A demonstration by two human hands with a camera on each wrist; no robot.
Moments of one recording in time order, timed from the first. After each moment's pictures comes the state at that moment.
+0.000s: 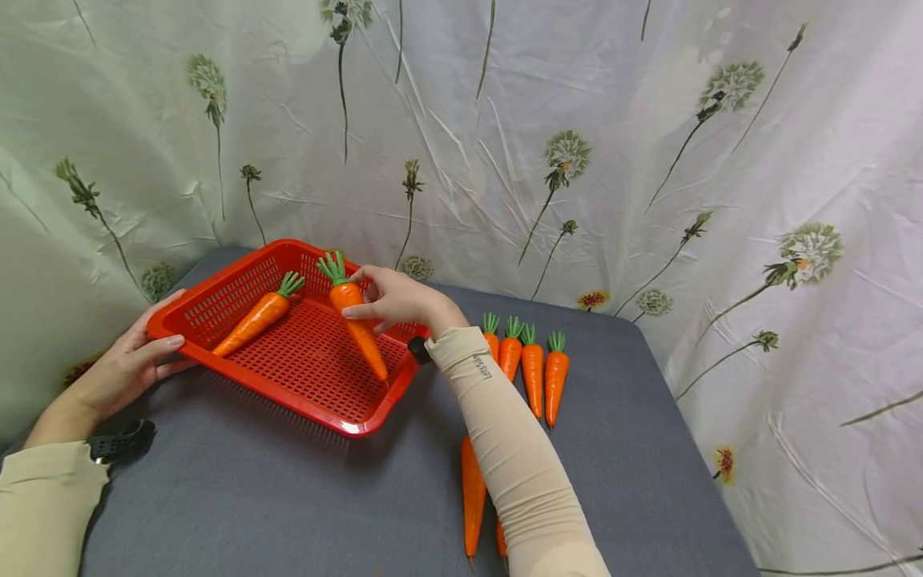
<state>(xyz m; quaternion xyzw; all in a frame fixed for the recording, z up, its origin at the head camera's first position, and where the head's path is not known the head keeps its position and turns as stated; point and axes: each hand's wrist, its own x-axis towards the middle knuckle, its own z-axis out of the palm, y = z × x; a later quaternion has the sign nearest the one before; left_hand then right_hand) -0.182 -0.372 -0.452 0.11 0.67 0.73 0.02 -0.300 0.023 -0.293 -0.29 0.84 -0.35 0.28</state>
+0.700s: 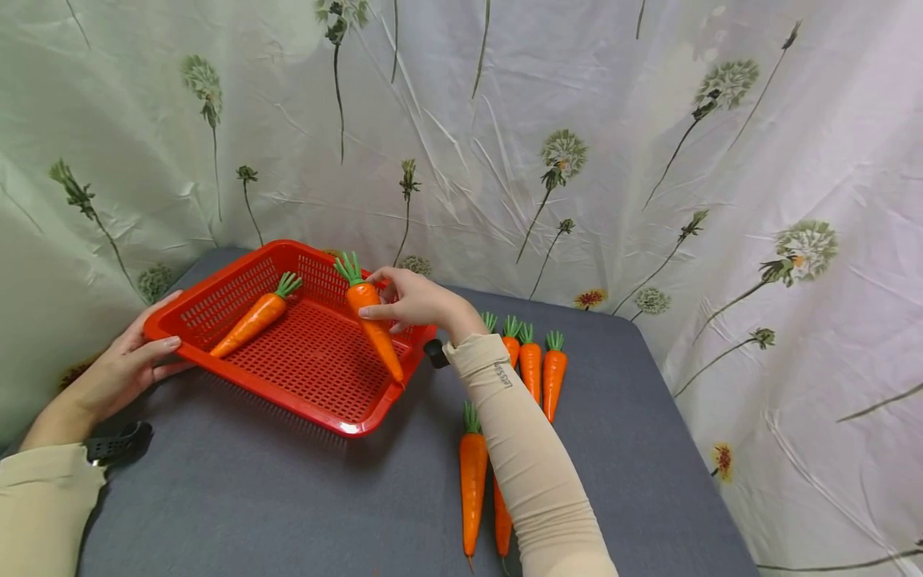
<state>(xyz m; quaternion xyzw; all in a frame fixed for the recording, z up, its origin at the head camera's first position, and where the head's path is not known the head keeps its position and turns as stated) -0.182 -0.371 -0.453 0.11 0.69 0.72 0.01 -0.297 0.051 -0.289 -0.29 0.86 -0.35 0.26</state>
